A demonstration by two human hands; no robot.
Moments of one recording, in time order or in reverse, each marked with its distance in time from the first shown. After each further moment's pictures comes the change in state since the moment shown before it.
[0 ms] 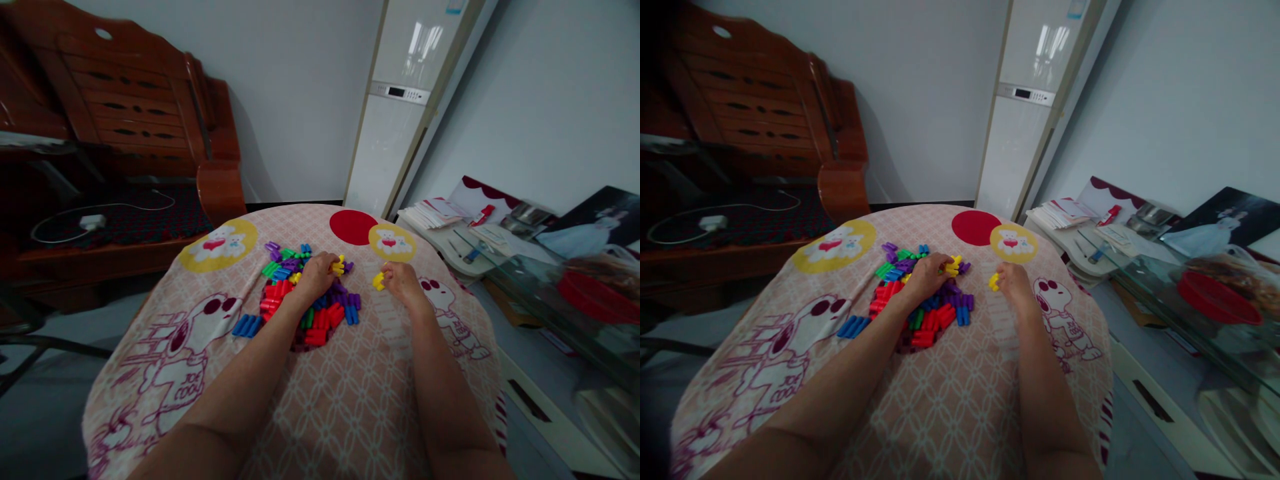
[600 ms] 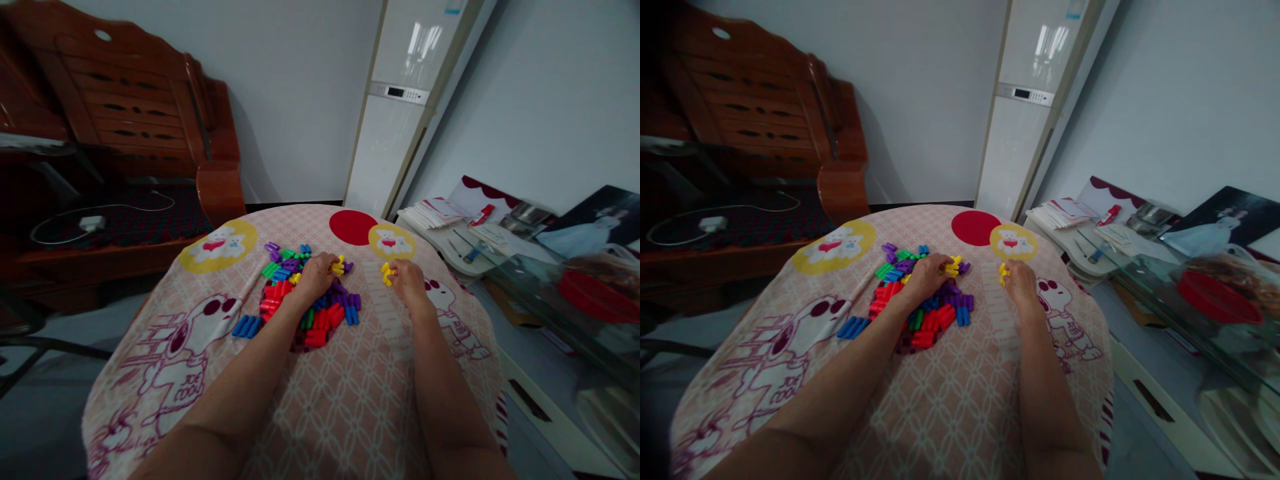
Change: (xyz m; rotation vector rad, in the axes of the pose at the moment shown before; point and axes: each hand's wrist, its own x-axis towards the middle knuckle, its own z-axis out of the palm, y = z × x) left_hand 0.001 -0.001 0.000 -0.033 0.006 -0.009; right_hand -0.002 0.004 -0.005 -0.174 0.121 0.041
